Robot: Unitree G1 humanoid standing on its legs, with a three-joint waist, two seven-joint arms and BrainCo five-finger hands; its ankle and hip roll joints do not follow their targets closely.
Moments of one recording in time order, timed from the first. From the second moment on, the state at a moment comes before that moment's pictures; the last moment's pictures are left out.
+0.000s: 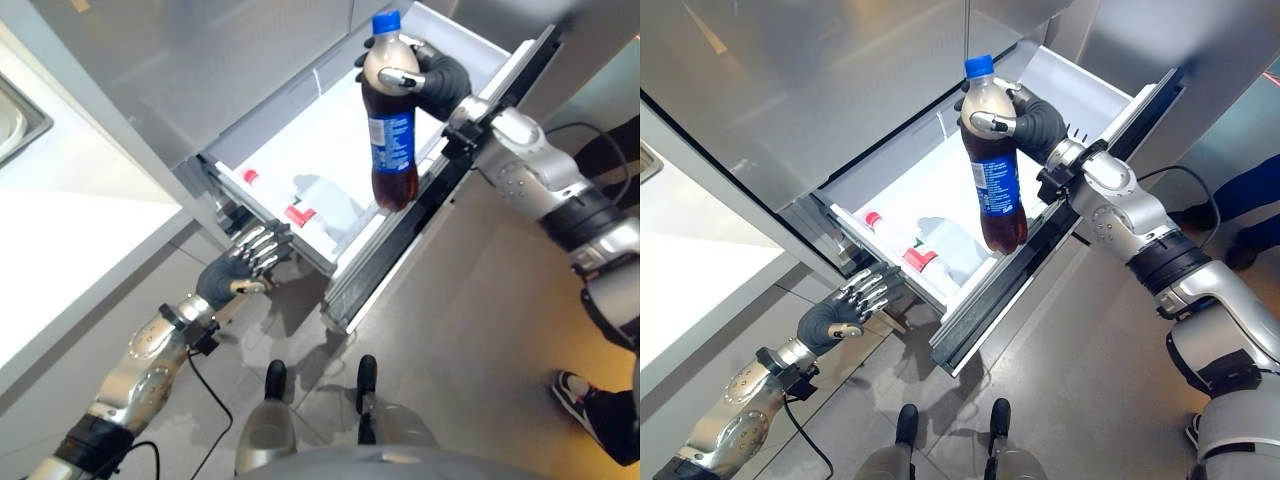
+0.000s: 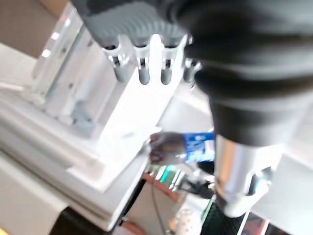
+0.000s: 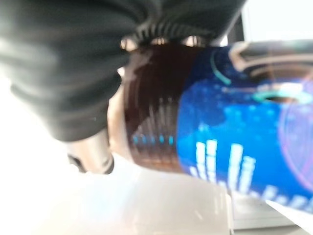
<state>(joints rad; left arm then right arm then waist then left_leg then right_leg) 0.09 0.72 -0.21 -0.11 -0.94 -0.23 -0.49 -1.14 -0.82 0.70 0.39 1.15 -0.18 0.31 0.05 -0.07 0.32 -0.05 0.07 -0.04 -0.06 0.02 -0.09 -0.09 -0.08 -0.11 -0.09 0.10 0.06</state>
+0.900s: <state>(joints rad) 0.10 0.73 -0.16 -0.18 -0.98 -0.27 -0.50 -1.41 -0.88 0.69 0.56 1.15 -0.26 0.28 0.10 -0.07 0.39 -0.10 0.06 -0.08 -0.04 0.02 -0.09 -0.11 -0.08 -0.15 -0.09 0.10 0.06</state>
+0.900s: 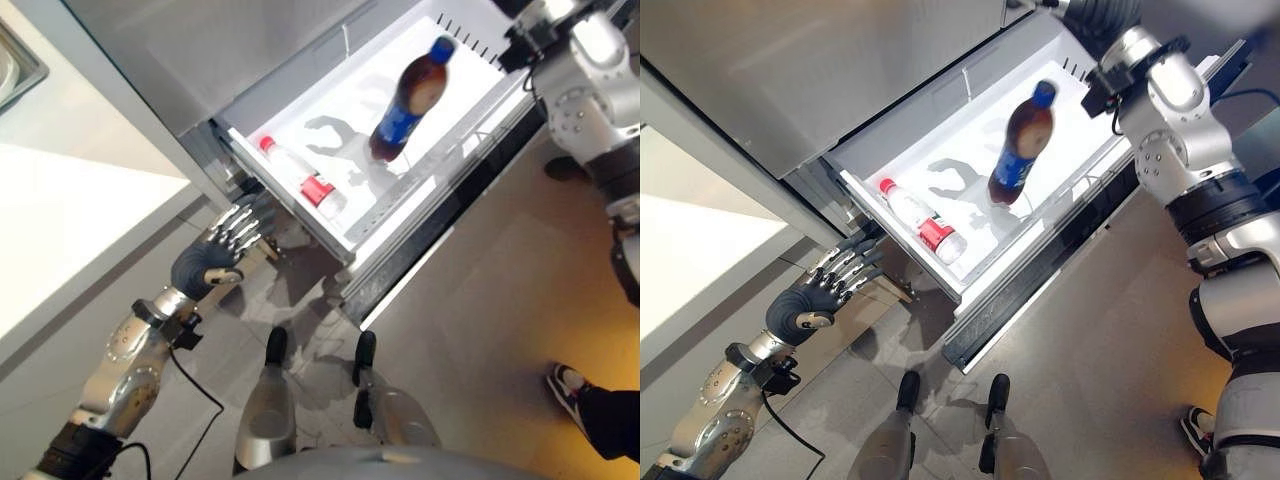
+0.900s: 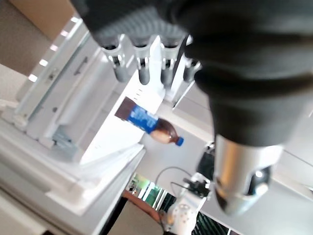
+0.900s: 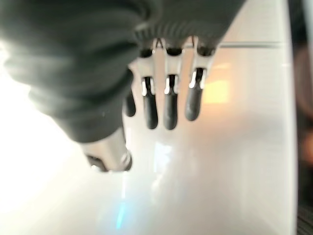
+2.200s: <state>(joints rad) 0.05 0.77 -0.21 -0.16 -0.97 -0.30 -0.48 -1.28 -0.88 0.69 0.49 1.08 -0.26 0.27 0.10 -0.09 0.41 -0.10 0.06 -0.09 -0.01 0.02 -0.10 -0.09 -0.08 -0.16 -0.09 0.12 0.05</state>
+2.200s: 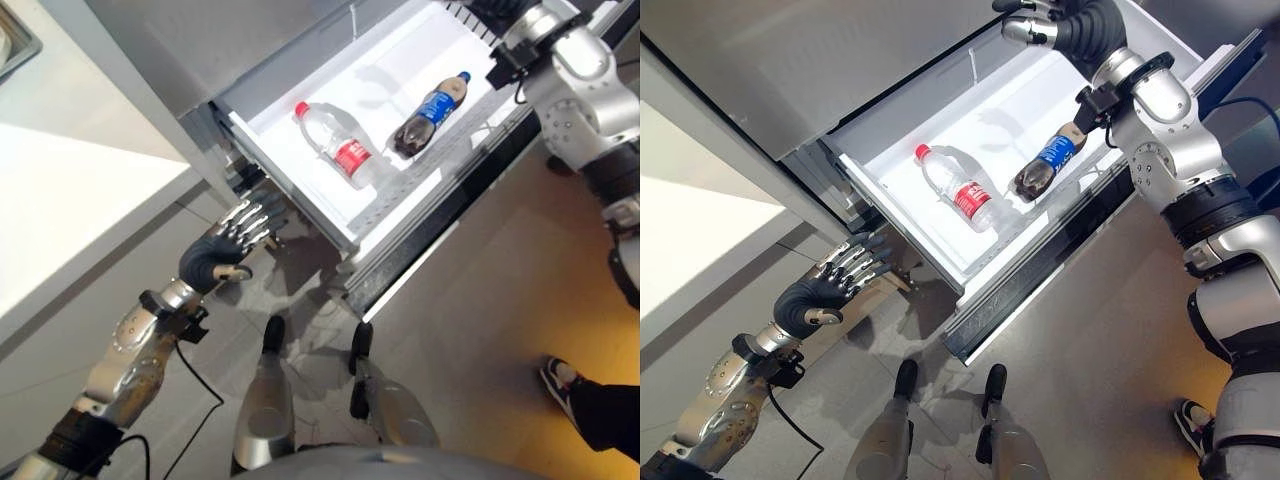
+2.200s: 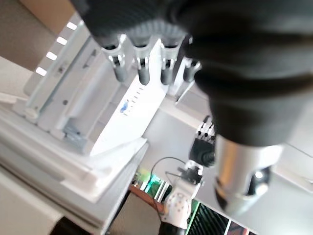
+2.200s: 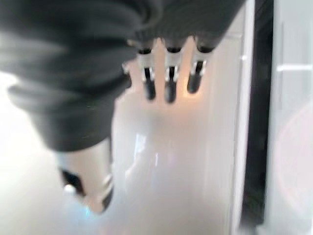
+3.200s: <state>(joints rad) 0.25 0.39 0.02 0.03 -0.68 -0.36 -0.37 0.12 -0.36 -0.18 -0.05 0.77 -0.40 0.23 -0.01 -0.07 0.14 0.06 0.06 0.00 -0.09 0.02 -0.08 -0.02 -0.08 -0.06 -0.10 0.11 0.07</state>
